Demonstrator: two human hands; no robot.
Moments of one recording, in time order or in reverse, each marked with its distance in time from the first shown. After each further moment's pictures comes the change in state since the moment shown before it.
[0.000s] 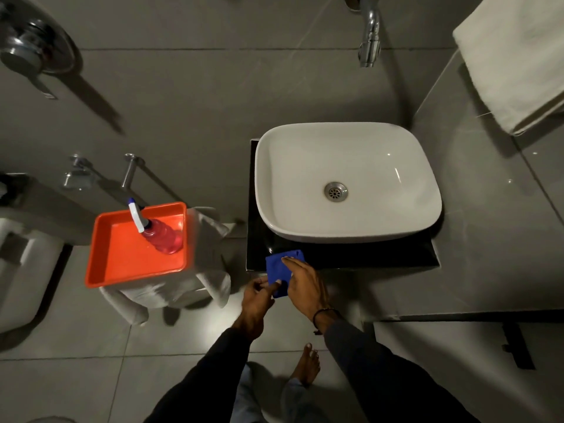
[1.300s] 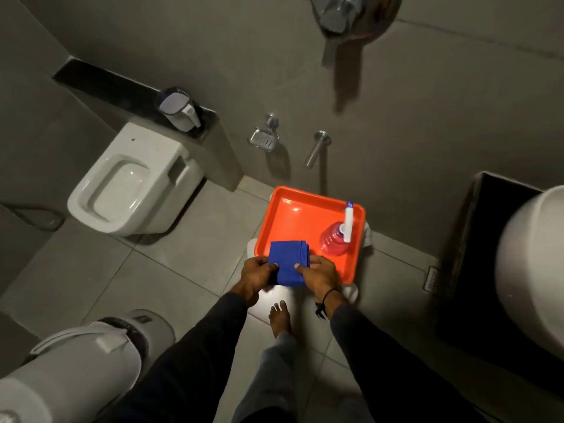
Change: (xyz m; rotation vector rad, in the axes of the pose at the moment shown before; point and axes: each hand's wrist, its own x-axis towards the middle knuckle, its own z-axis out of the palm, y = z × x) left_hand 0.067 0.067 -0.421 -0.112 0.371 -0.118; right_hand 0.119 -0.314 0.278 0.443 -0.215 0.463
